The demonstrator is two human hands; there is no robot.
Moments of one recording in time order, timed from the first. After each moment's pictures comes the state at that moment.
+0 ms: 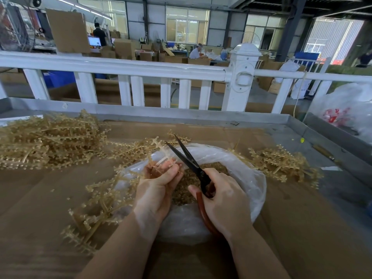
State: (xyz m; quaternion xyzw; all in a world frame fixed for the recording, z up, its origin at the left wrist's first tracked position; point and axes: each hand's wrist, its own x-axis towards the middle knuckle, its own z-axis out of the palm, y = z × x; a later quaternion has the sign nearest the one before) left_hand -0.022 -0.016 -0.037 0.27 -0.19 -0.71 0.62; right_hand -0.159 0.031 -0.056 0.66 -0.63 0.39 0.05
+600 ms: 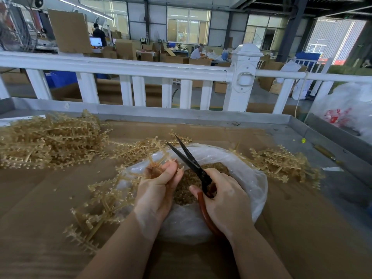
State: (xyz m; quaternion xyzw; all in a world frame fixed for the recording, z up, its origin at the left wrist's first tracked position) left_hand -0.021 -0.016 -0.038 0.27 -0.14 -0.72 0.62; right_hand -0.160 0.032 -0.055 0.67 -0.64 0.38 0.03
